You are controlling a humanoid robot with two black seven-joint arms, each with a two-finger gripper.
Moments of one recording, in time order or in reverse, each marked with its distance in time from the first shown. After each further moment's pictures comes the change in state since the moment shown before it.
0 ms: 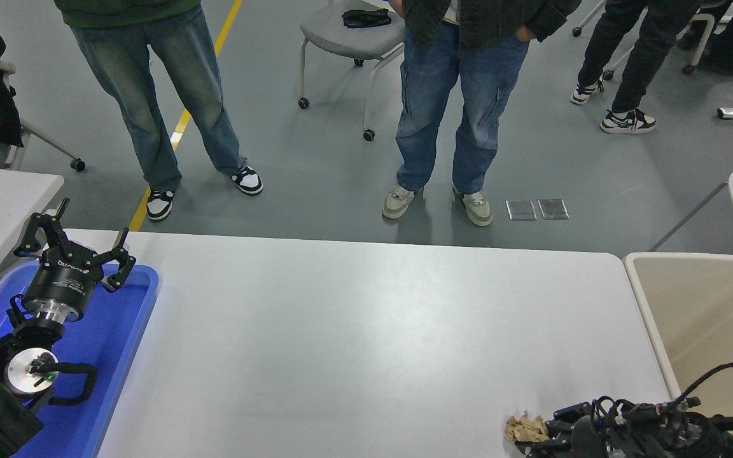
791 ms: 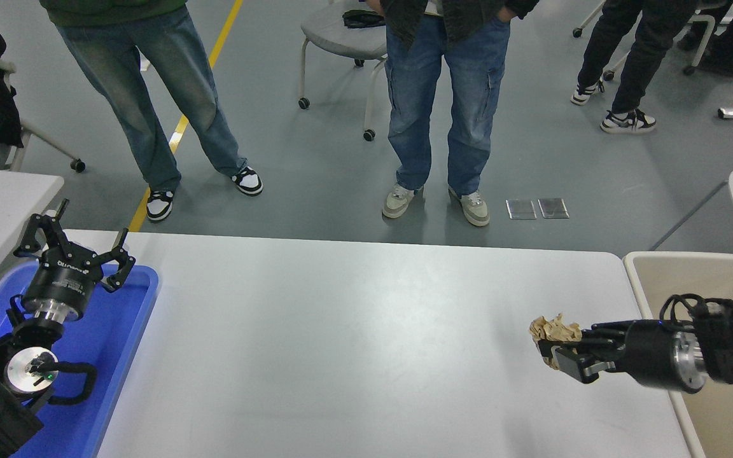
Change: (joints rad) left arm 0.000 0.000 0.000 0.000 0.000 0.000 0.000; right arm 0.317 -0.349 0.143 0.256 0.460 0.139 0.116
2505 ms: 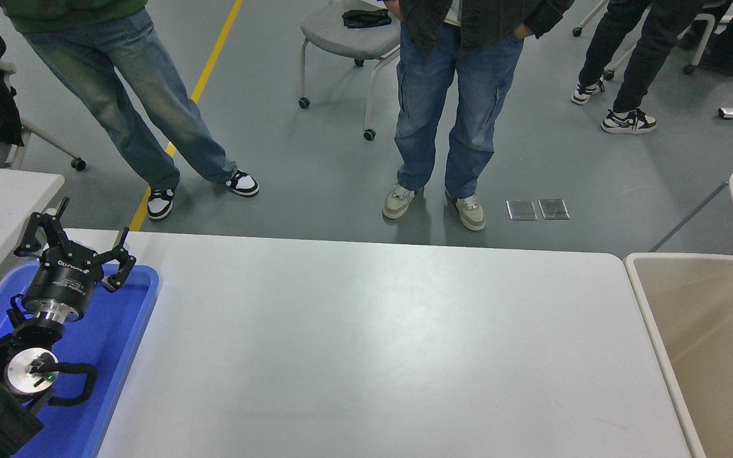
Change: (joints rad) left arm 0.000 0.000 0.000 0.000 0.000 0.000 -0.001; right arm -0.209 -0.010 0.336 -1.061 1.217 0.216 0.217
